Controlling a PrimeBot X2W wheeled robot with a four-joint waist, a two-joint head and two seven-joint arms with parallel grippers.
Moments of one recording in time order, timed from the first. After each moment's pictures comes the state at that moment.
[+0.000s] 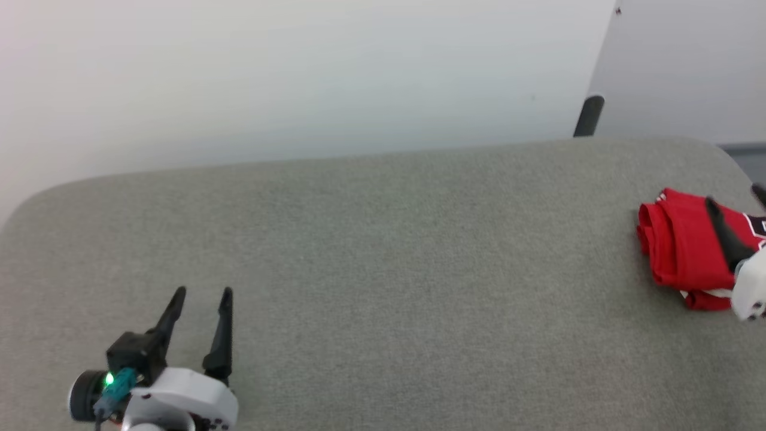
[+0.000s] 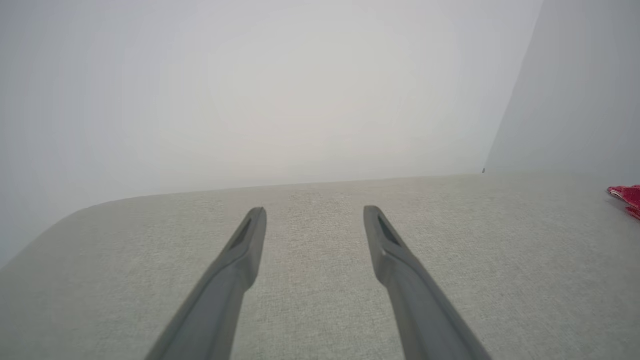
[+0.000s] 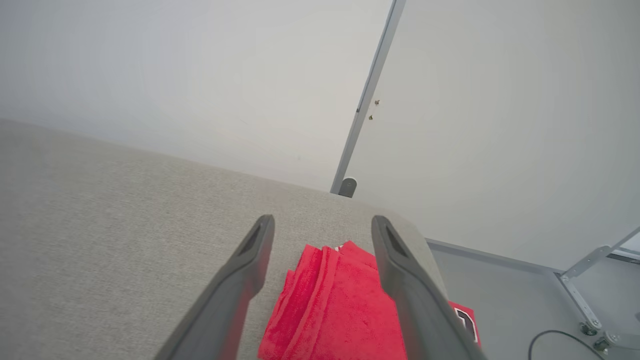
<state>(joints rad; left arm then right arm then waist) -0.15 0.19 0.01 0.34 -0.20 -0.13 -0.26 -0.70 -0.65 0.62 0.79 0.64 0.13 -0.21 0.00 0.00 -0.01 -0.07</state>
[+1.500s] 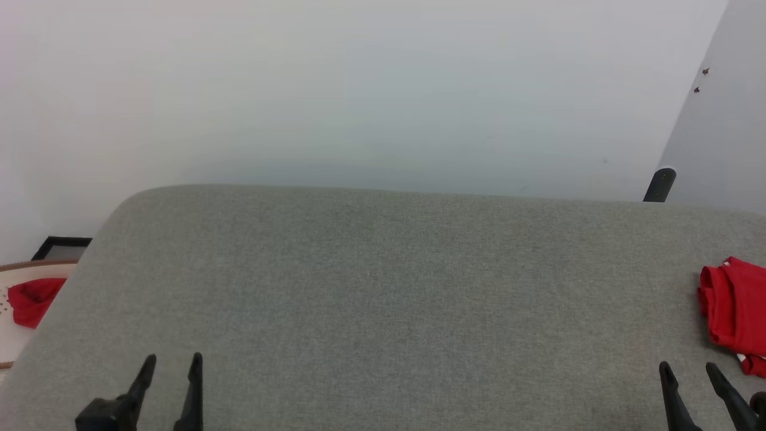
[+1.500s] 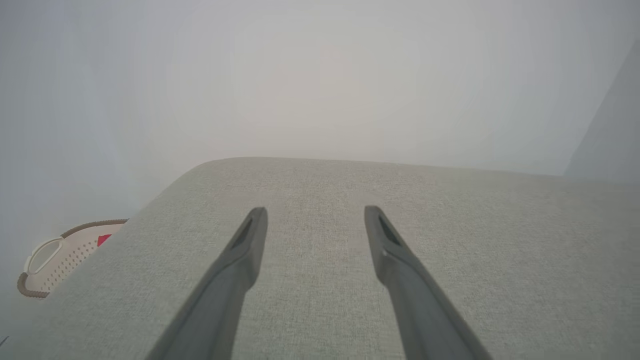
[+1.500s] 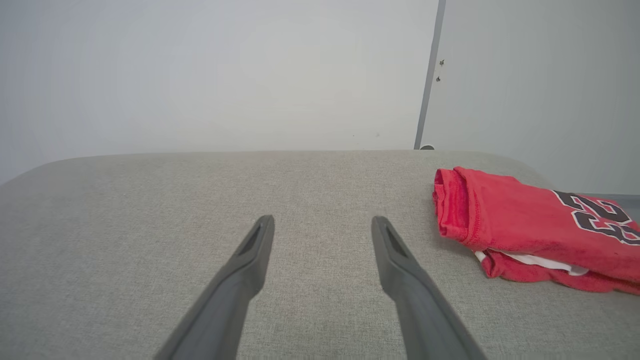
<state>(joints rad) 0.04 0.22 0.08 0.29 -0.24 -0.13 -0.26 0.15 -0.17 -0.10 0.05 0.26 0.13 -0.02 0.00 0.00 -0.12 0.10</state>
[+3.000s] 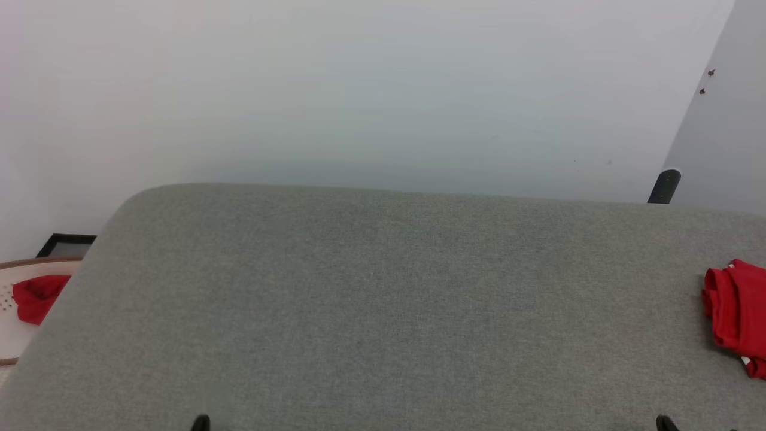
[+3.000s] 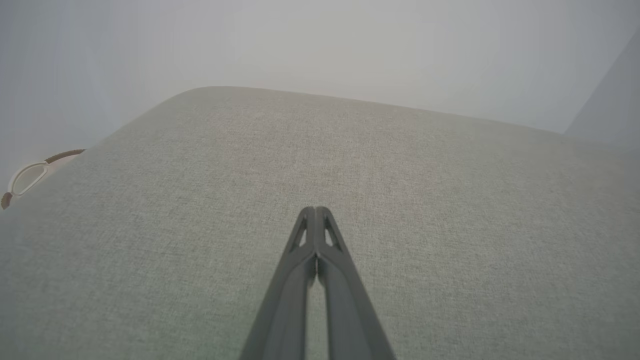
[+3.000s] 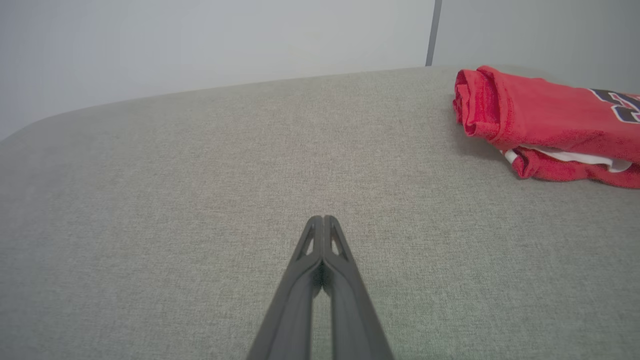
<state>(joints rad) 0.16 0.14 0.07 0.31 -0.22 -0.13 -0.25 0.22 -0.09 -0.12 0.12 0.24 0.13 0.03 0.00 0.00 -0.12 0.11</state>
